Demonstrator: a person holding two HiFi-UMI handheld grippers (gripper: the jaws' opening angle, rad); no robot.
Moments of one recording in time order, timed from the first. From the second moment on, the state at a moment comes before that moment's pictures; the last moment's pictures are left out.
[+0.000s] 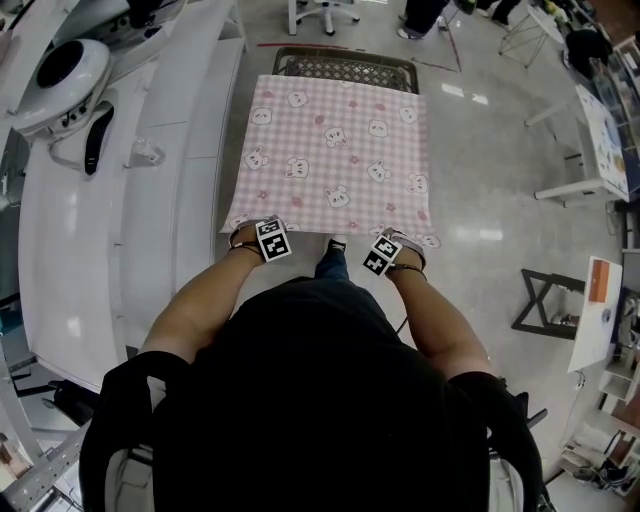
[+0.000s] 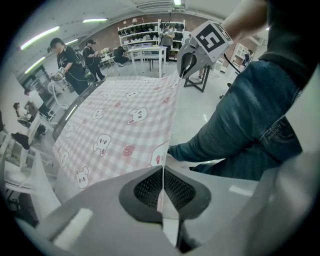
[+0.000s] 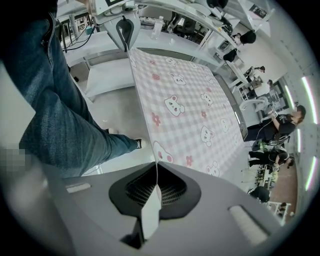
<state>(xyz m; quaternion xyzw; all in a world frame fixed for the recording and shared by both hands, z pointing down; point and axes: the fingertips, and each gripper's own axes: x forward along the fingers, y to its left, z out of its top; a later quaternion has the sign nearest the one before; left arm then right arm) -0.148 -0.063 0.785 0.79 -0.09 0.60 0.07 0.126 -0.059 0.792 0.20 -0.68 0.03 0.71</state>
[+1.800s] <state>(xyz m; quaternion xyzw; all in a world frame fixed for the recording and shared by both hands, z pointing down) -0.156 0.041 0.751 0.79 -0.12 0.59 0.08 0.118 0.062 0.763 0.24 -0.70 0.04 0.67</state>
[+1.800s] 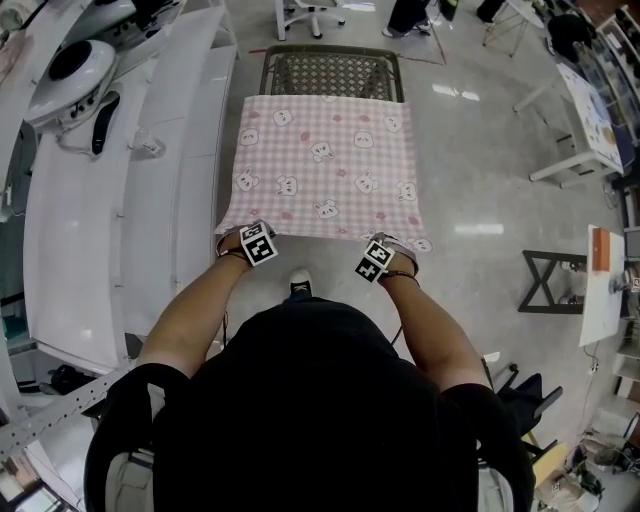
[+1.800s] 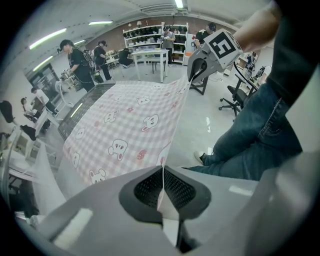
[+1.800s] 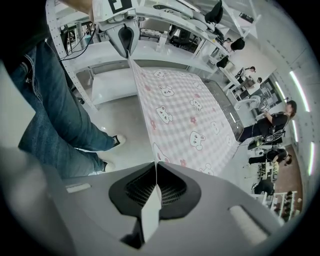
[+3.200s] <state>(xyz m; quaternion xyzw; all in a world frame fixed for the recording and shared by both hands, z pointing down) -0.121 0.159 0.727 0.78 -0.14 0.60 0.10 0.150 0.188 0.745 0.21 -0.74 0.06 0.64</state>
